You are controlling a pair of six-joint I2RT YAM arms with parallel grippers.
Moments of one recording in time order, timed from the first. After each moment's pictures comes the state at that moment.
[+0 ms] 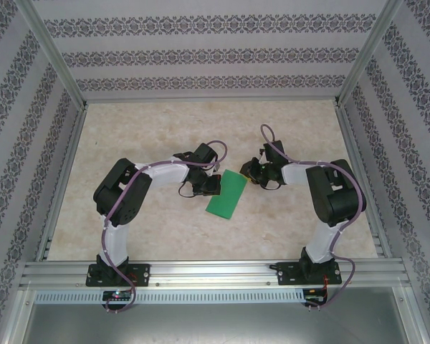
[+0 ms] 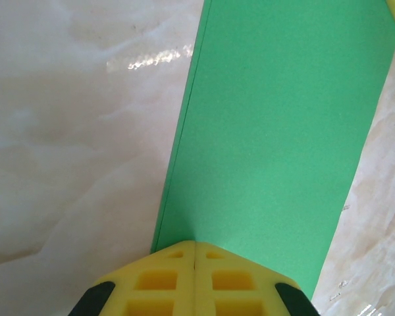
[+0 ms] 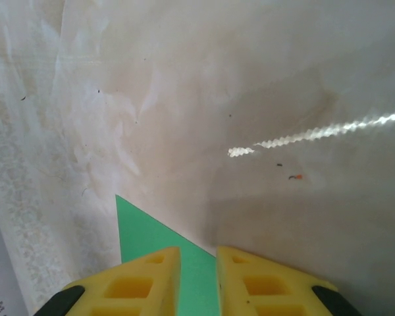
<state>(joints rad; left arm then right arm) -0.66 1.99 1.25 -0.47 0.41 -0.63 0.28 1.81 0.85 0.02 -0.48 0.83</state>
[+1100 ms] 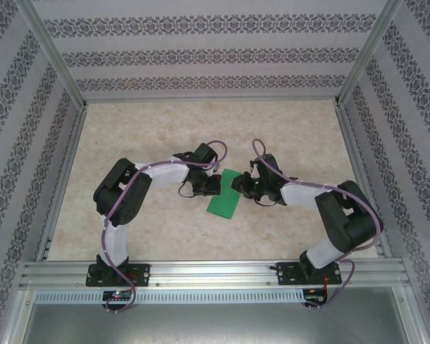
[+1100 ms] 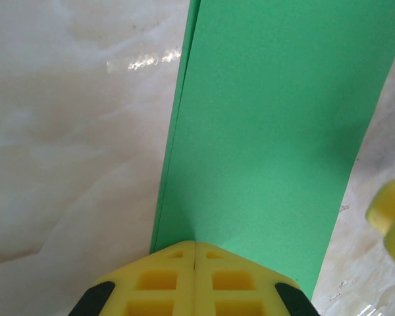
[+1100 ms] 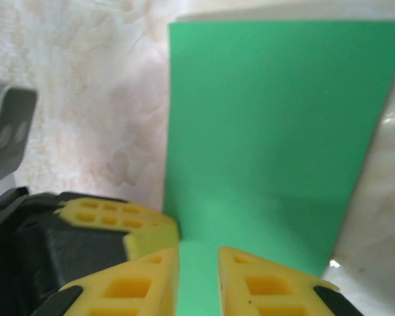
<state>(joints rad) -0.66 1.99 1.25 -0.47 0.41 -0.63 0.47 1.57 0.63 0.09 -0.45 0.89</state>
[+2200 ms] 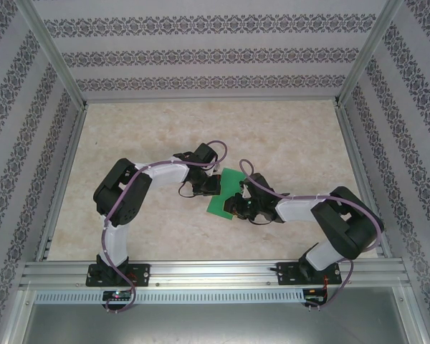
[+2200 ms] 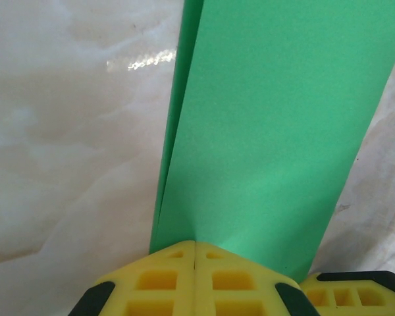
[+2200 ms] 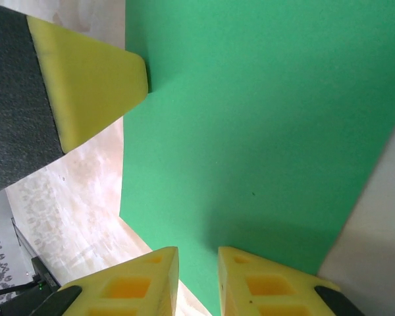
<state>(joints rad) -0.66 1.98 1.25 -0.47 0.41 -0.63 0.65 1.54 0.49 0.17 -0.44 0.96</state>
